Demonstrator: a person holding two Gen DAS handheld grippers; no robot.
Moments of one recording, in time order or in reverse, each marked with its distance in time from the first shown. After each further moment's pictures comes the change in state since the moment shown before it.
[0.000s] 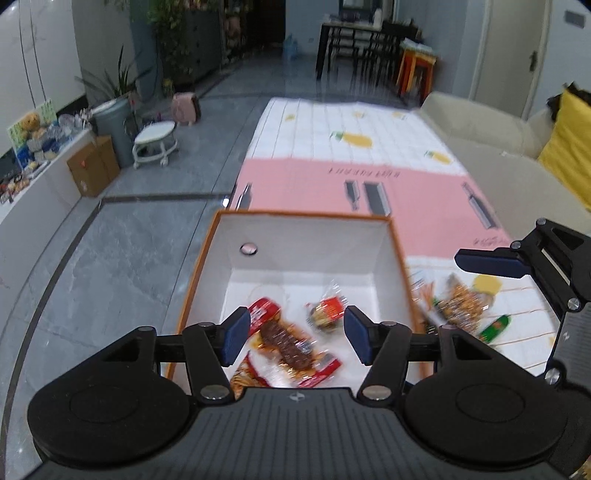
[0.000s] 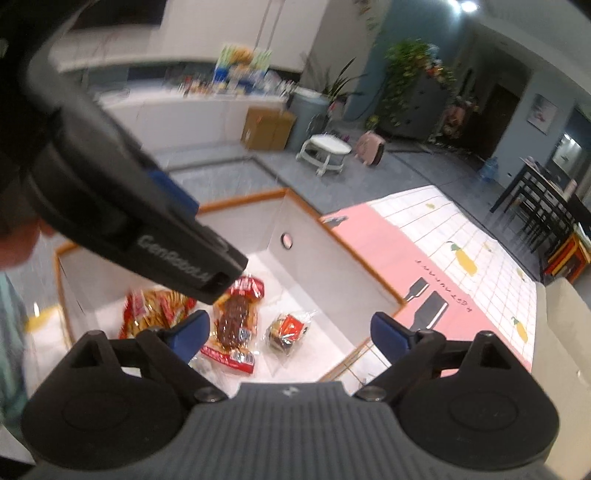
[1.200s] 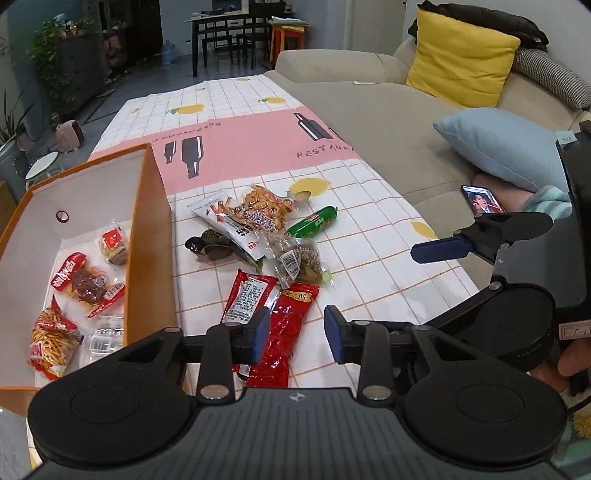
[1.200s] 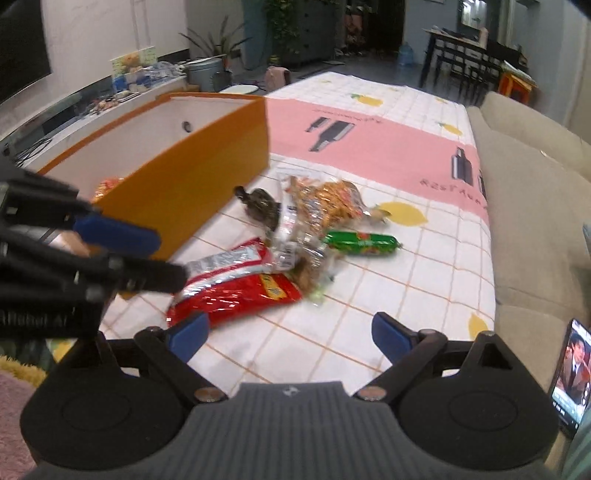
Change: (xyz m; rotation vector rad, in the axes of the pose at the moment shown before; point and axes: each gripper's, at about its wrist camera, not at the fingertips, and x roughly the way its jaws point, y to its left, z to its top) left arm 0.000 -0.167 -0.123 0.271 0.043 -0.239; right arm -0.096 -0.064 -0.210 0.444 0.165 -0.054
